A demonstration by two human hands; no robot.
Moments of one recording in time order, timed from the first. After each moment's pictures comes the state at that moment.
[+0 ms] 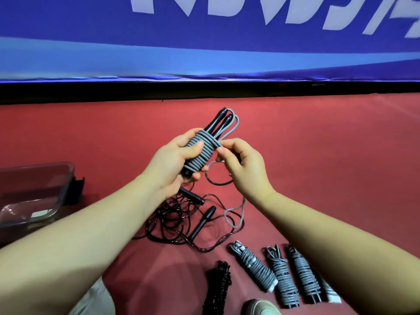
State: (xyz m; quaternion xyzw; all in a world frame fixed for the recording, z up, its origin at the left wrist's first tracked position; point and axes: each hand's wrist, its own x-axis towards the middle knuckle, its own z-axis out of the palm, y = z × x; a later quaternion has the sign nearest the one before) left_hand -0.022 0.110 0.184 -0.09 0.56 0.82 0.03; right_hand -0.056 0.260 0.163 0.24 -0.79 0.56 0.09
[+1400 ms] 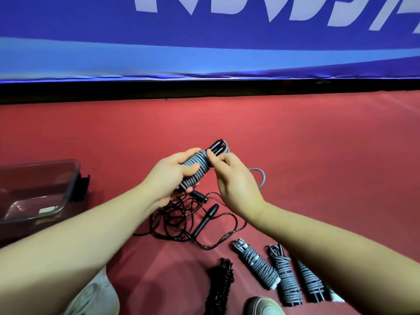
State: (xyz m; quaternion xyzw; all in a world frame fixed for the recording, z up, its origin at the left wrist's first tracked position) left_hand -0.009 0.100 0.160 -0.12 0.66 0.74 0.05; right_hand -0.049 0.254 0.123 0.34 -0.87 0.31 0.18
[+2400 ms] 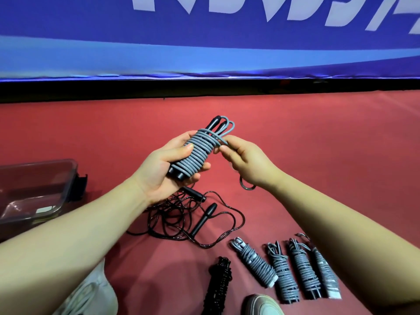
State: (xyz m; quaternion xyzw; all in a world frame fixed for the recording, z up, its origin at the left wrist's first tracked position) left_hand -0.004 0.096 0.180 -0.02 0.49 0.87 0.09; right_hand -0.076 0.277 0.176 0.37 -0.83 0.41 -0.01
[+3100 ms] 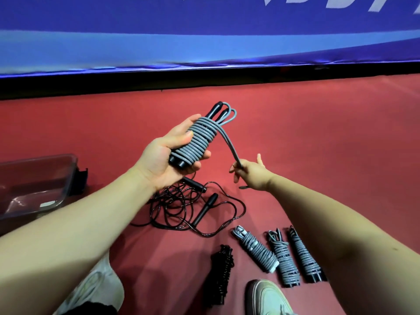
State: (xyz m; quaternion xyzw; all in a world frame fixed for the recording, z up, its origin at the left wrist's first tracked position) left_hand -0.010 0.101 0.179 0.00 0.47 0.88 0.11; right_hand -0.104 0.307 0.089 0.21 -0.93 0.24 -0.17
